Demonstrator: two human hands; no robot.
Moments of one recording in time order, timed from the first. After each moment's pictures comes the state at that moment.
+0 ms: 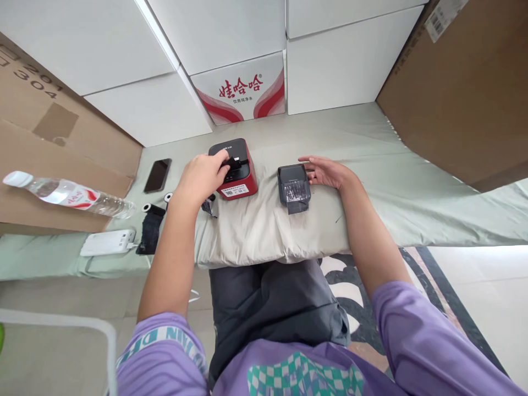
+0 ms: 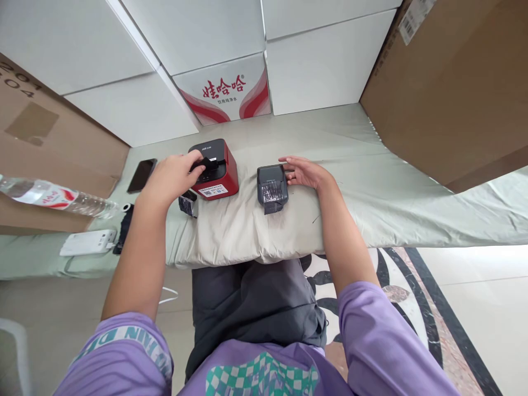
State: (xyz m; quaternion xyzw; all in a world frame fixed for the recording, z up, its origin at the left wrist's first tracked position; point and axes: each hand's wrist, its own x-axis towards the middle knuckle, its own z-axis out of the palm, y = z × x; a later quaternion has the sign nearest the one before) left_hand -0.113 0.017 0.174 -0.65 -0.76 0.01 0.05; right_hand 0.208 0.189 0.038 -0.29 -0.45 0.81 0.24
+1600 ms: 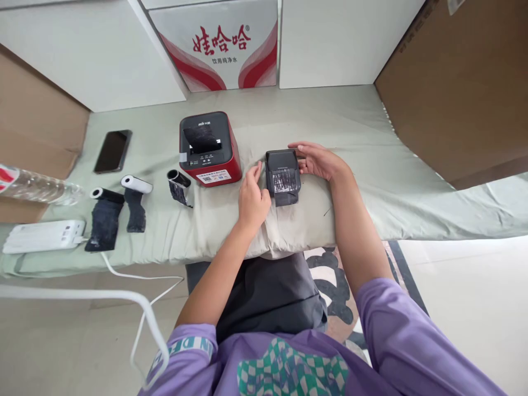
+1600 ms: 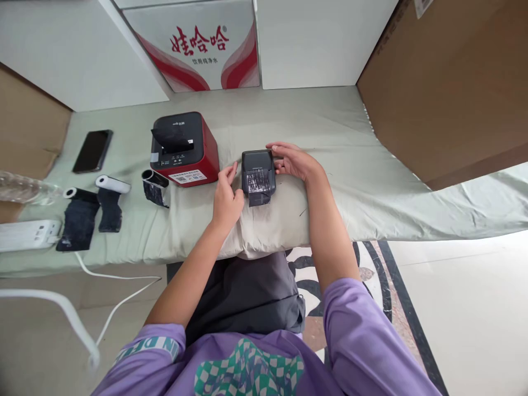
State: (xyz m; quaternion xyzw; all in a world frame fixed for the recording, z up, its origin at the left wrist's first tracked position) left_hand 0.017 0.005 0.021 -0.59 -0.68 -0.41 -0.15; right_hand 0.203 0.181 0.042 -0.31 -0.47 0.79 0.25
